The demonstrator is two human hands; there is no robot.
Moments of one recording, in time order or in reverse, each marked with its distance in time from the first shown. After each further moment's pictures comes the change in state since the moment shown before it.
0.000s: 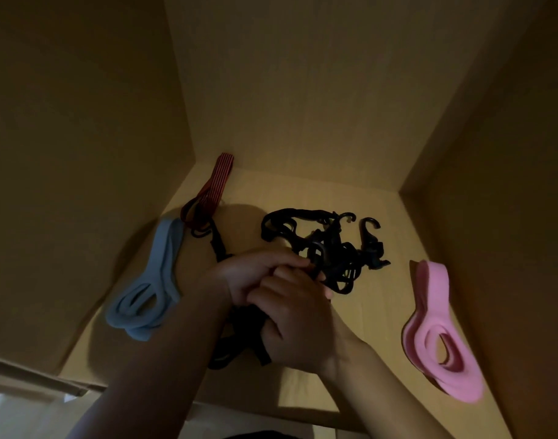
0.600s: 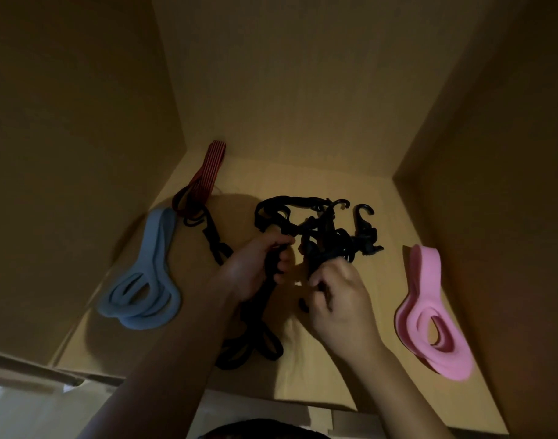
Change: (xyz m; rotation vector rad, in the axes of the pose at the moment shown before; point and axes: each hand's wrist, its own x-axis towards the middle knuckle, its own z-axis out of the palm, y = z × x) left_hand 0.031 -0.029 -0.014 -0.309 0.306 0.148; right_hand -0.042 0.040 0.000 0.110 0.266 0.468
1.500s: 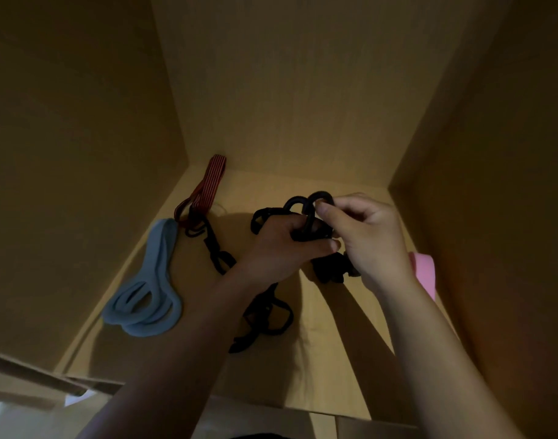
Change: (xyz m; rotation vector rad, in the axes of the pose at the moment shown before) left_hand -0.028 0.030 0.046 0.569 0.026 0.502; right_hand 0.072 -0.045 -0.064 0.618 0.108 0.163
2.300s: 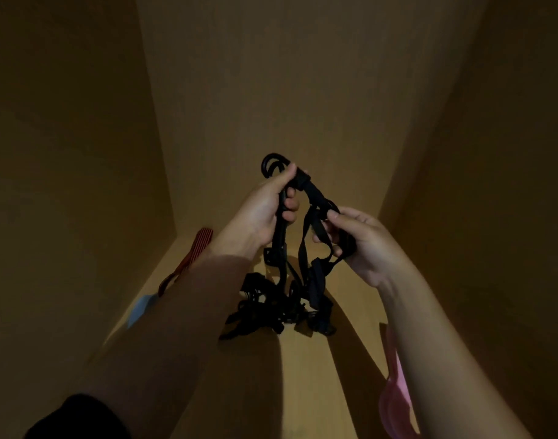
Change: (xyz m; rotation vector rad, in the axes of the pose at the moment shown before) left_hand 0.102 0.098 -0.029 -0.640 0.058 -0.011; right_hand 0.073 -0.042 -0.042 0.409 -0.228 0.208
